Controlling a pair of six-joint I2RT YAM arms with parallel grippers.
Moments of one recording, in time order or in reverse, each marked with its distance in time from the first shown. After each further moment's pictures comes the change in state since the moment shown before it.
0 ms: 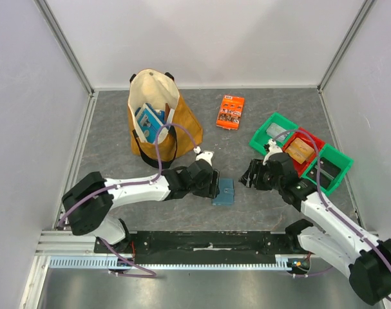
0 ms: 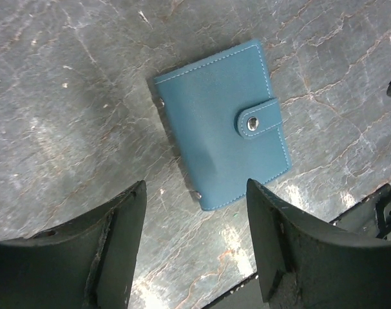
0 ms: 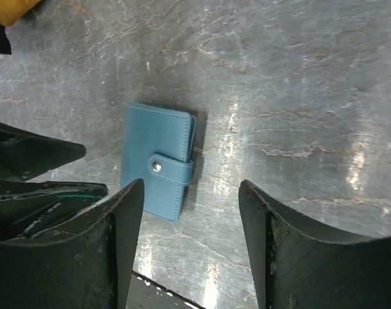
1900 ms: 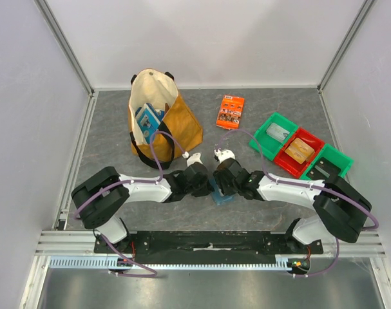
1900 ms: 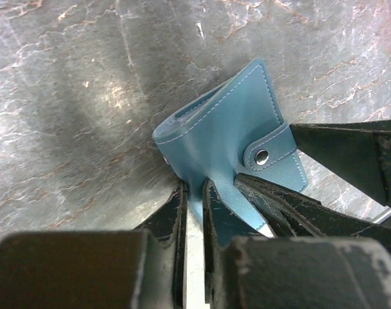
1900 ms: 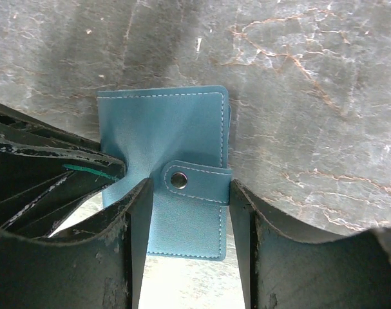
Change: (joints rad) left arm 0.055 0.113 -0.137 0.287 0.015 -0.290; right arm 0.449 0.573 0.192 0.157 0.362 -0.173
